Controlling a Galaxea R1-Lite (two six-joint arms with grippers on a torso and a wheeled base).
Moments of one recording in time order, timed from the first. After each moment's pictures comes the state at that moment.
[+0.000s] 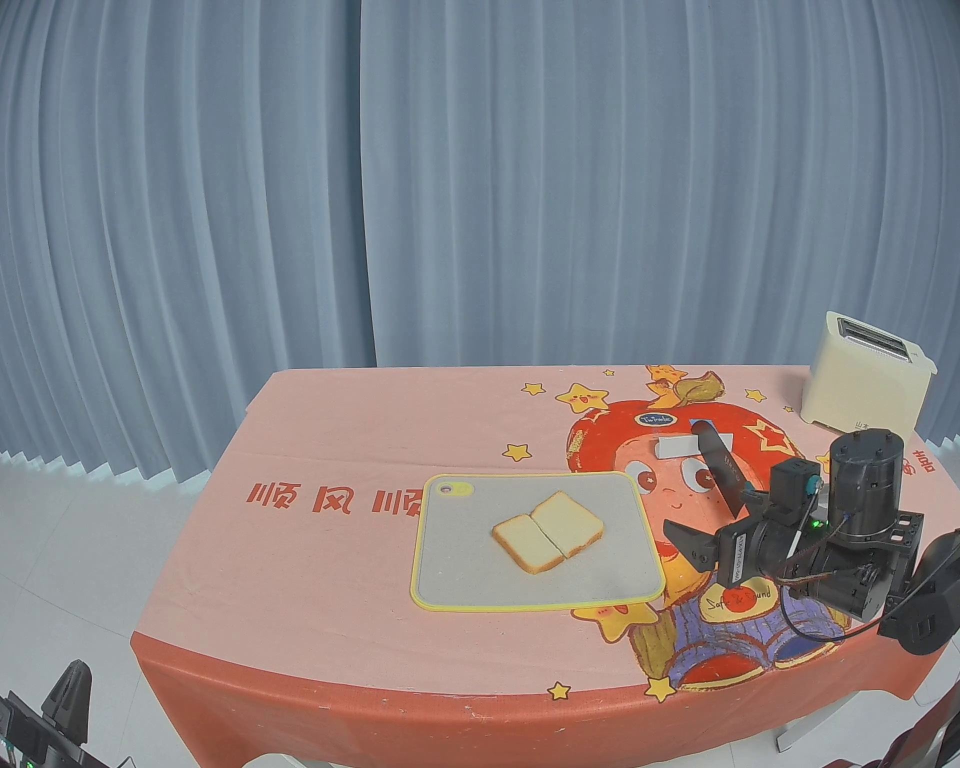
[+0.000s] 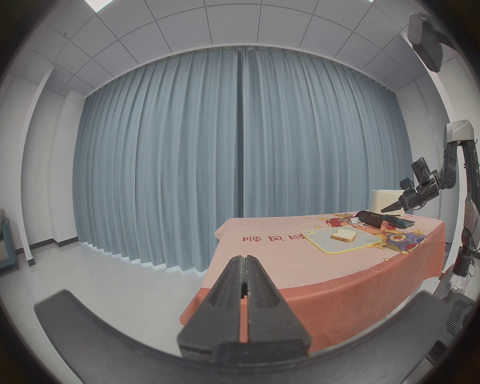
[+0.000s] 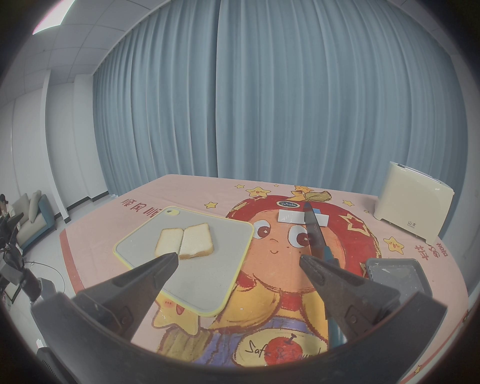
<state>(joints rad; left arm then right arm) -0.01 0.05 -0.02 -0.01 -0.01 0.01 0.55 1.64 -0.42 -0.76 -0.20 0.11</state>
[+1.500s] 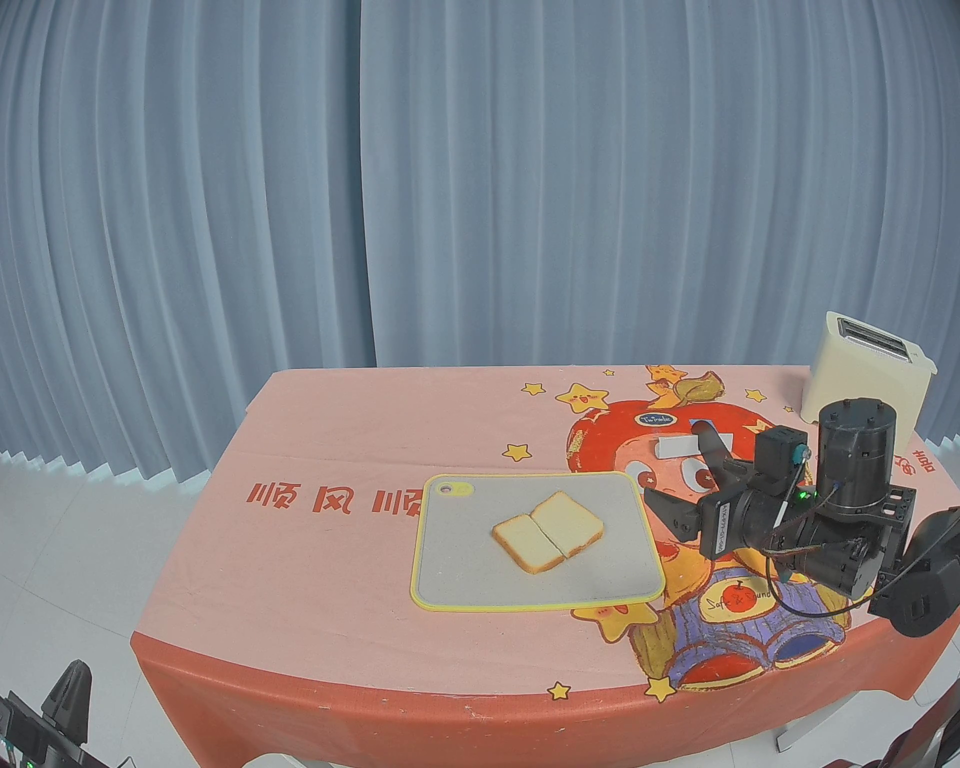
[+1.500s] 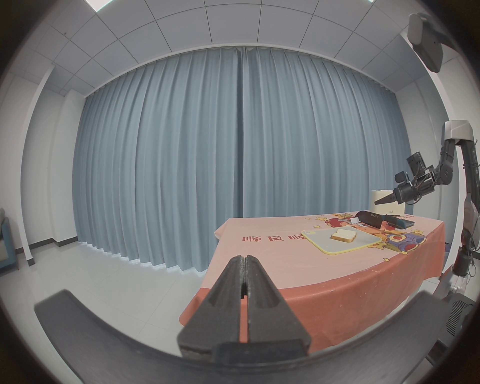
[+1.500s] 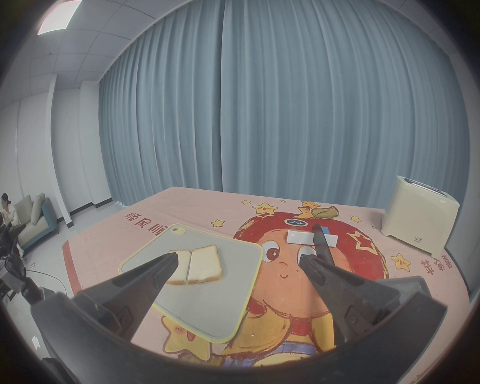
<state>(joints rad) -0.01 0.05 -0.02 -0.01 -0.01 0.01 0.56 1.67 -0.53 -0.74 -0.20 0.09</state>
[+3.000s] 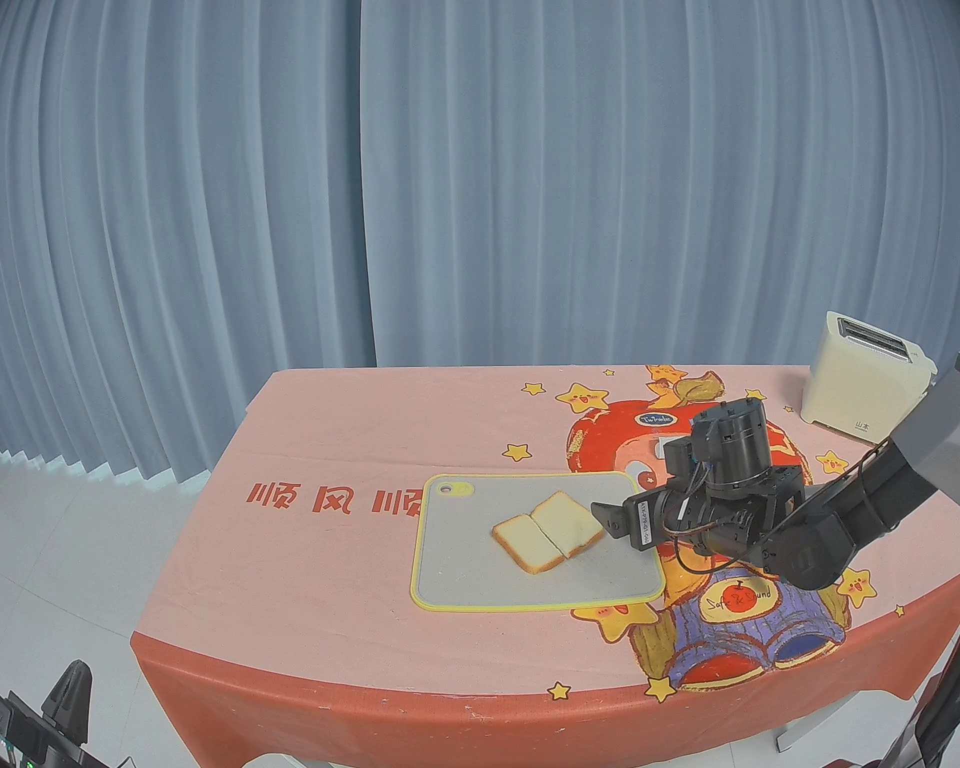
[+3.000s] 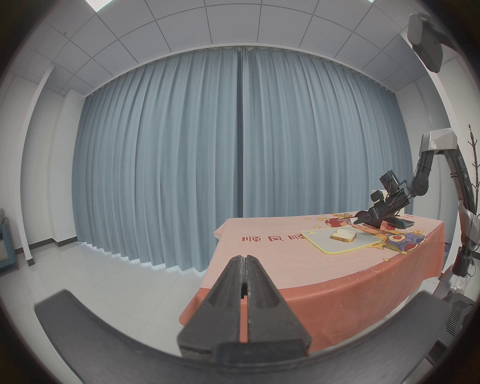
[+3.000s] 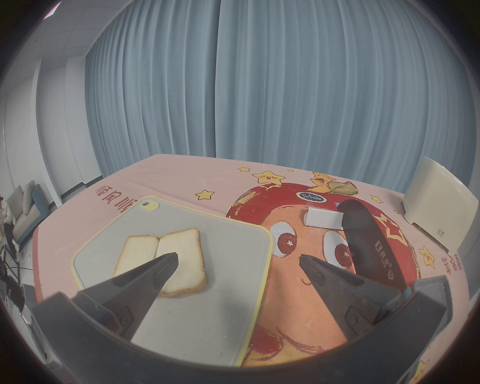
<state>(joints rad) -0.01 0.05 -0.02 -0.01 -0.01 0.01 0.53 2.02 -0.82 -0.59 -0.20 0.09</state>
